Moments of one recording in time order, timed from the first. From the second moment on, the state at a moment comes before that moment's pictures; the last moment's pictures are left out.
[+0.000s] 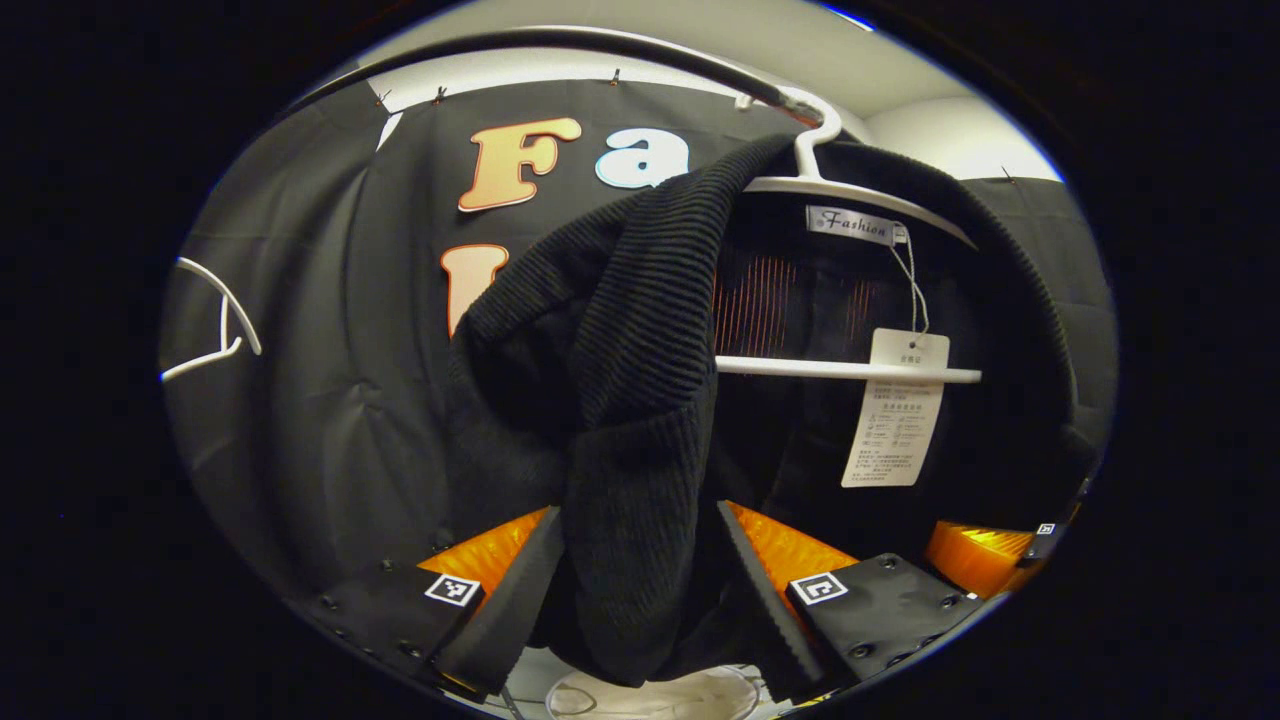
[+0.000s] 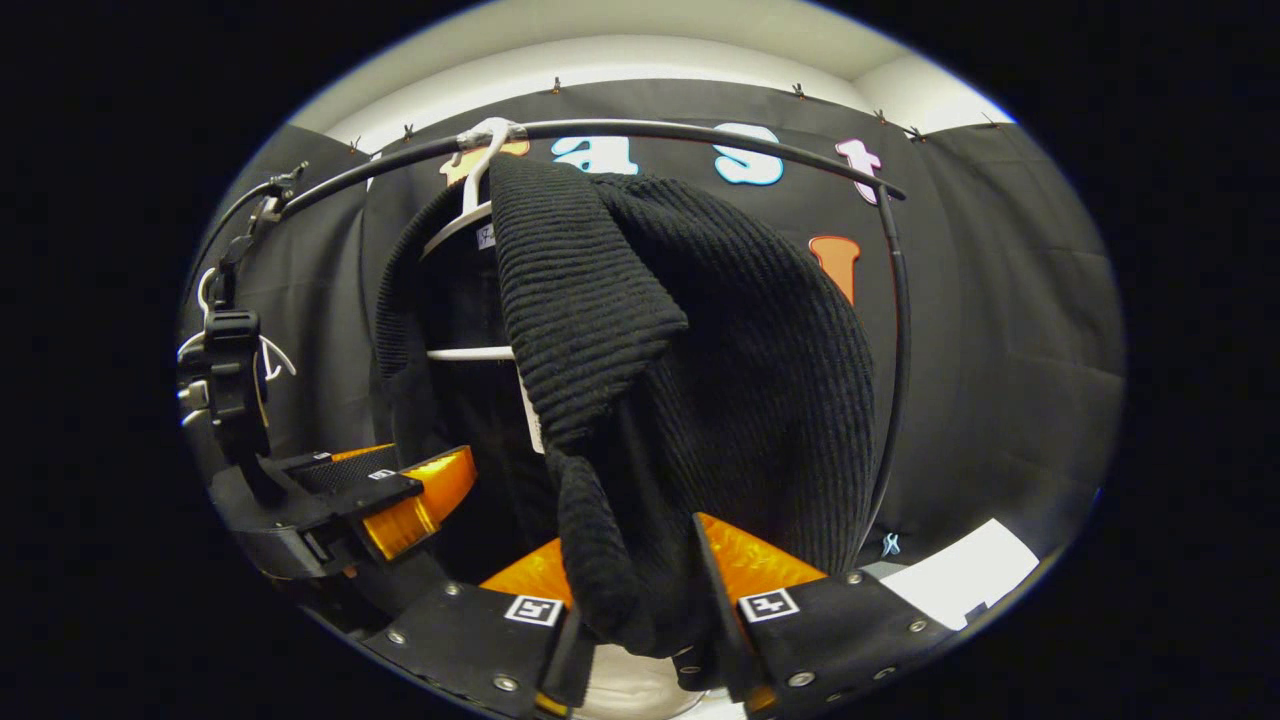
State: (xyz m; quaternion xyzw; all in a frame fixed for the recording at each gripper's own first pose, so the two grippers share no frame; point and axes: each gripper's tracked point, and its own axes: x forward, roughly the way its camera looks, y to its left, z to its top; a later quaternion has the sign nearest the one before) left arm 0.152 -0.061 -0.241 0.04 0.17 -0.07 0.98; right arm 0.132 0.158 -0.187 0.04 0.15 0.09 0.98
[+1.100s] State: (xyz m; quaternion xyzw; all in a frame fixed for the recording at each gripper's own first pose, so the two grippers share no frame) left arm 0.150 -0.028 -0.195 0.05 0.14 -0.12 0.98; right arm 0.100 0.134 -0.138 0.05 0.12 0.05 0.99
